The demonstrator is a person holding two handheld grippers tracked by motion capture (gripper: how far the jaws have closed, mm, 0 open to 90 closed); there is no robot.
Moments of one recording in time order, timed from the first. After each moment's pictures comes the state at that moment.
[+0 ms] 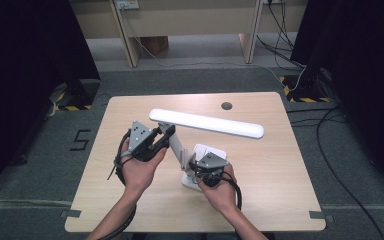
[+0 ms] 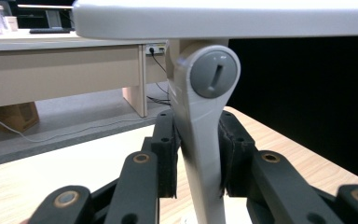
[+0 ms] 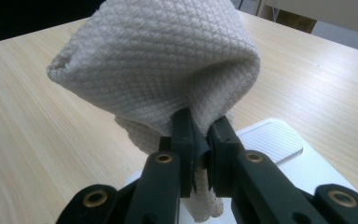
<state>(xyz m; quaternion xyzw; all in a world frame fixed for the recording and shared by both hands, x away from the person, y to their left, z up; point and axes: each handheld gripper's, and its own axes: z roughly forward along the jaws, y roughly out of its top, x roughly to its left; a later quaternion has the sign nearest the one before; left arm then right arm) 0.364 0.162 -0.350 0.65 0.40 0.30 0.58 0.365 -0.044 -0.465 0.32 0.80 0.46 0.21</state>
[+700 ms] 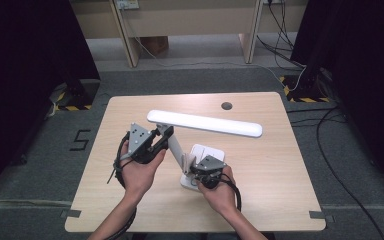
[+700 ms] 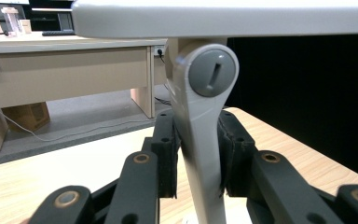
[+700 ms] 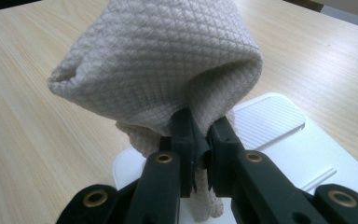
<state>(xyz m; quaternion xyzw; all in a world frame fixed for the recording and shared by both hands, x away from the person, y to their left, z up) 0.358 0.163 -0.351 0.64 0.40 0.32 0.57 0.367 -0.043 -0.481 0.32 0.82 0.44 0.20</state>
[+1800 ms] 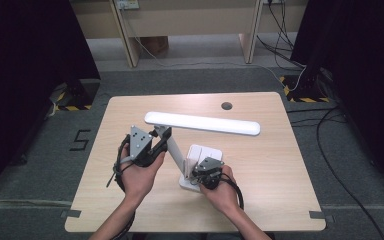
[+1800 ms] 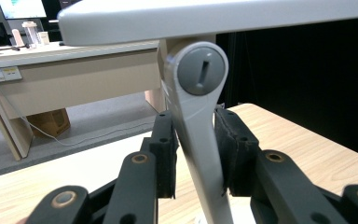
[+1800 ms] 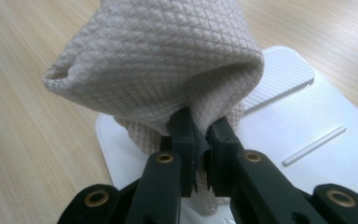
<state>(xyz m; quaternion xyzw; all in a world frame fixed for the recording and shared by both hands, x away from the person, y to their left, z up) 0.351 0.162 -0.352 0.65 0.39 0.36 0.55 0.374 -0.047 -0.493 0.31 0.85 0.38 0.17</state>
